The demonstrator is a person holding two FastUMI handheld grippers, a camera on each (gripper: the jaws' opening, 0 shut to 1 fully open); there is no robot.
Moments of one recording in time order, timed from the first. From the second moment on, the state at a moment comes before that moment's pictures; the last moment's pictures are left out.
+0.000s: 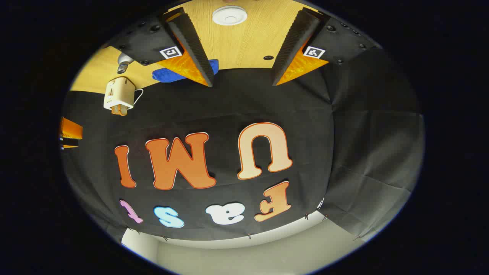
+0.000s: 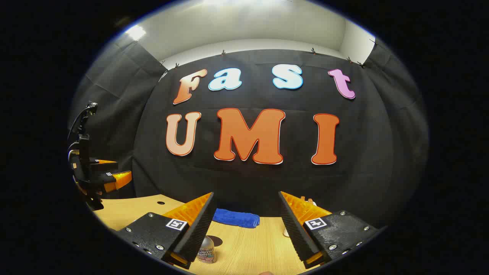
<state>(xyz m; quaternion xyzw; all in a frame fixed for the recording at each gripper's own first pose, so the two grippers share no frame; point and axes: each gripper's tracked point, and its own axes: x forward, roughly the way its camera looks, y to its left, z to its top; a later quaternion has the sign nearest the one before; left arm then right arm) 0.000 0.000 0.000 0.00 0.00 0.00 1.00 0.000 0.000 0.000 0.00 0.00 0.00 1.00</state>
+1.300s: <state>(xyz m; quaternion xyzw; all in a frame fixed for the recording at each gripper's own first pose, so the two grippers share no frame) 0.000 -0.001 -0.034 -0.02 0.02 -0.01 1.00 -0.006 0.023 -0.029 0.01 0.02 0.03 1.00</state>
